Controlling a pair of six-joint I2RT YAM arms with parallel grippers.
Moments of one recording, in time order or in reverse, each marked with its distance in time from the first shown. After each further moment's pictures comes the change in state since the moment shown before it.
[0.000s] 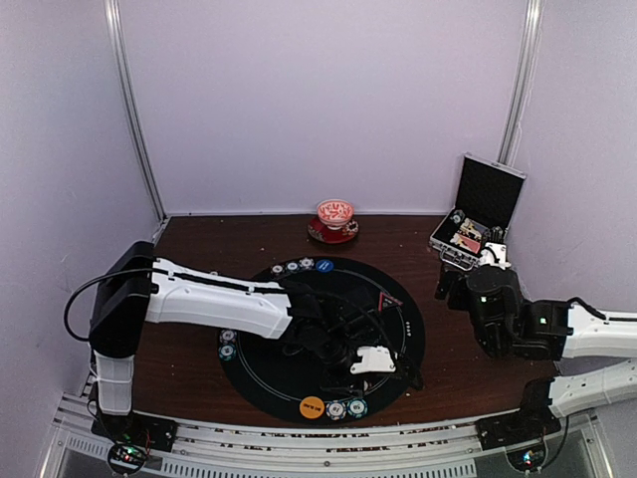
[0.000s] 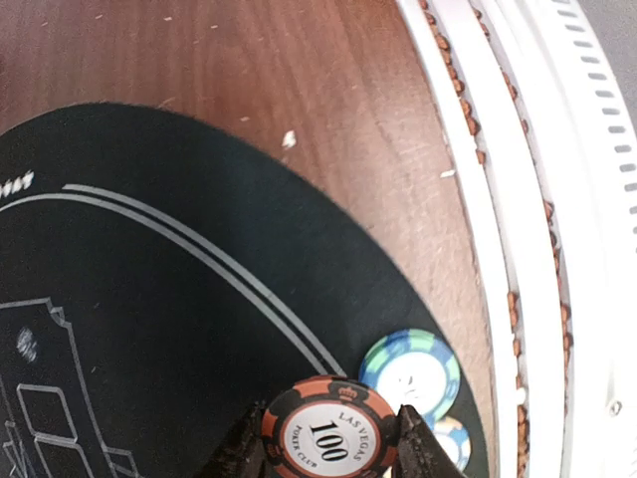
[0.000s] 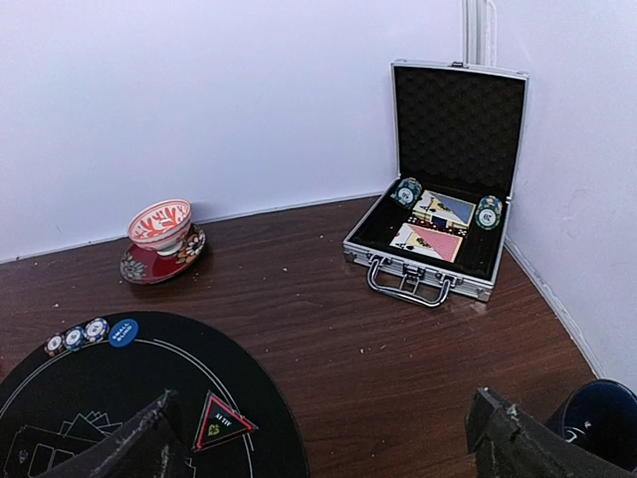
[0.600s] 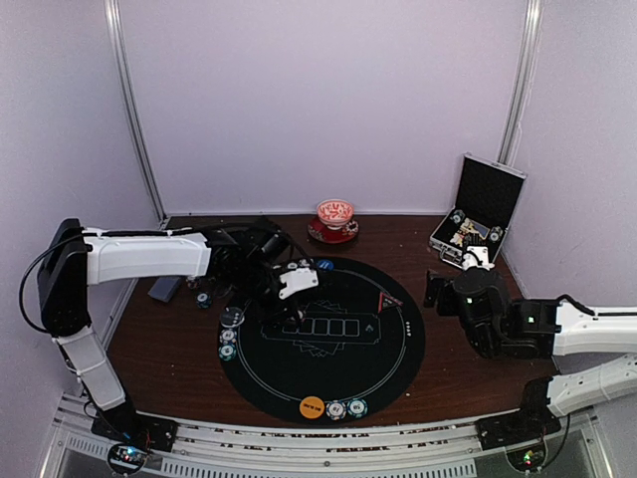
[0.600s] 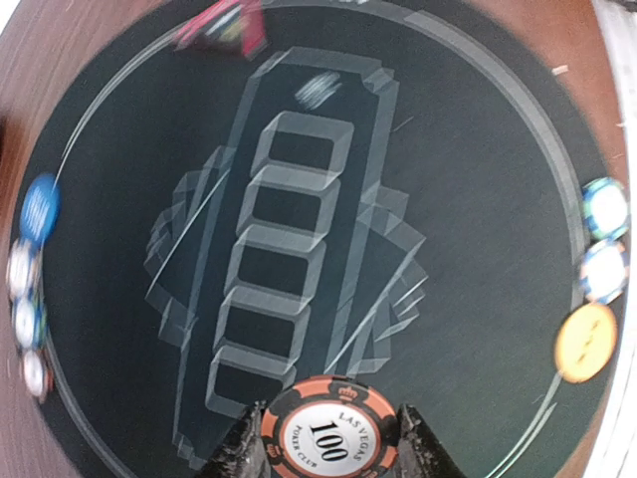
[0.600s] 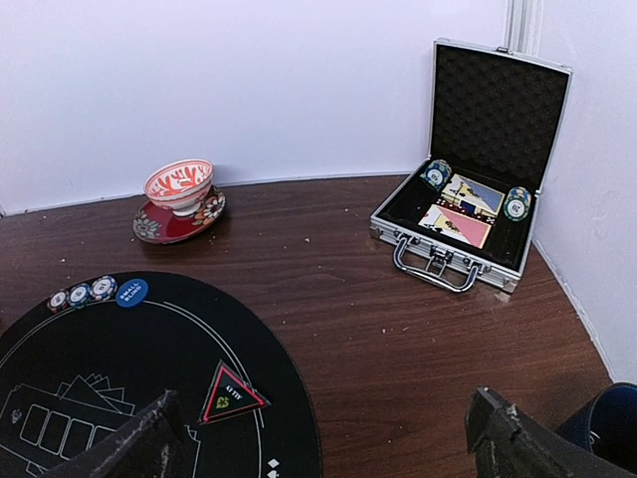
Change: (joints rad) left arm 0.399 -0.286 -0.230 0.001 0.003 0.023; right arm 0.000 0.075 0.009 0.015 -0.086 -0.032
